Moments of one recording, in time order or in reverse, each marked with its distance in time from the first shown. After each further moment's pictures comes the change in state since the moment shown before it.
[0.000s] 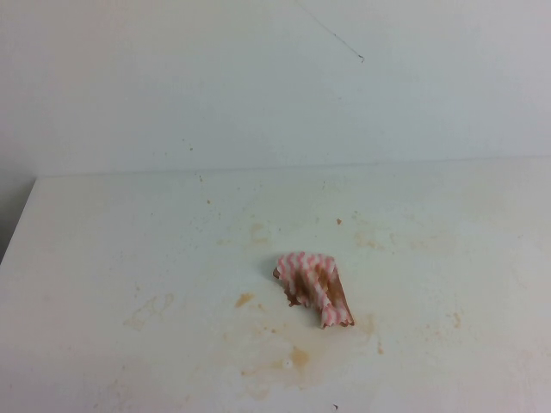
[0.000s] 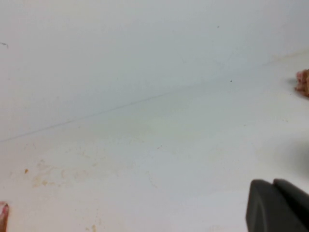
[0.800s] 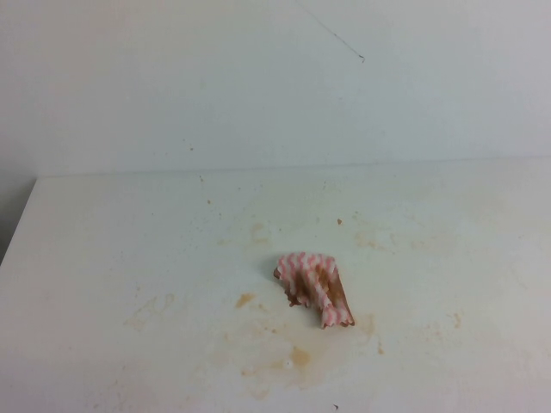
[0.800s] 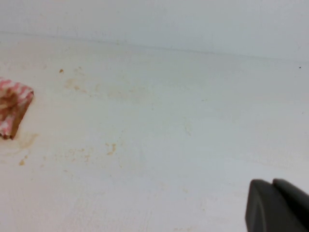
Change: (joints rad) right arm 0.000 -0.071 0.173 0.331 -0.069 -0.614; left arm 0.000 0.000 0.000 0.000 0.000 0.000
